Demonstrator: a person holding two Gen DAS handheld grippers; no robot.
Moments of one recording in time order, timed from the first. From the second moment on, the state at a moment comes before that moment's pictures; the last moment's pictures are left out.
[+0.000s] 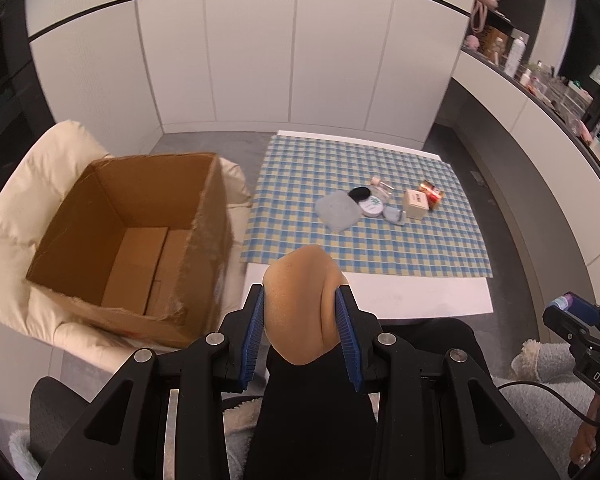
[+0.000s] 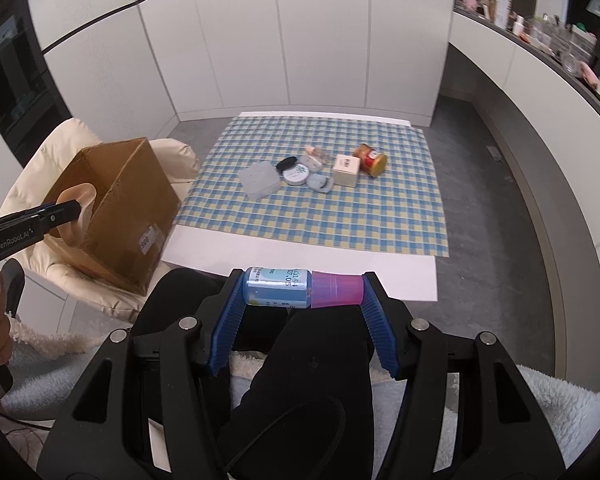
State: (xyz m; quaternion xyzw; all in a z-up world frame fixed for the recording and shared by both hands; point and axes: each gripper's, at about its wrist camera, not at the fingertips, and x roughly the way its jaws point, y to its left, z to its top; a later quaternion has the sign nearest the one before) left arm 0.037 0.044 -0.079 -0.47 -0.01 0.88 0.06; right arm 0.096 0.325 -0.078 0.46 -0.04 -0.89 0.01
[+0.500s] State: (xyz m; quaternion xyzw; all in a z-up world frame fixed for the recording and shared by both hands) left arm 0.062 -0.043 -0.084 -0.47 -0.05 0.88 -0.04; right arm 0.061 0.229 -0.079 0.46 0.01 -0.88 0.12
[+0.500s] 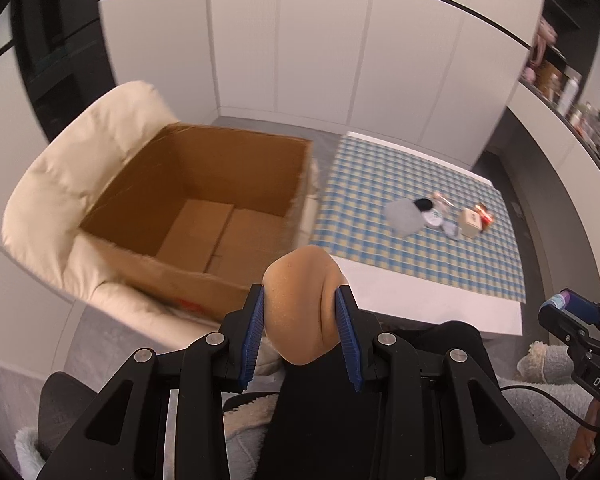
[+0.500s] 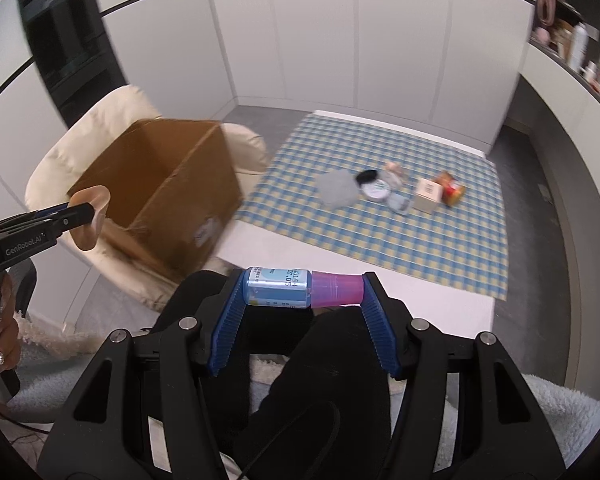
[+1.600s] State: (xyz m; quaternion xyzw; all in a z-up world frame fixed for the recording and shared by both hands) left arm 0.069 -0.126 -0.091 -0.47 -0.07 0.87 -0.13; right arm 0.026 0.068 -0.082 0.44 0.11 -0.85 0.27
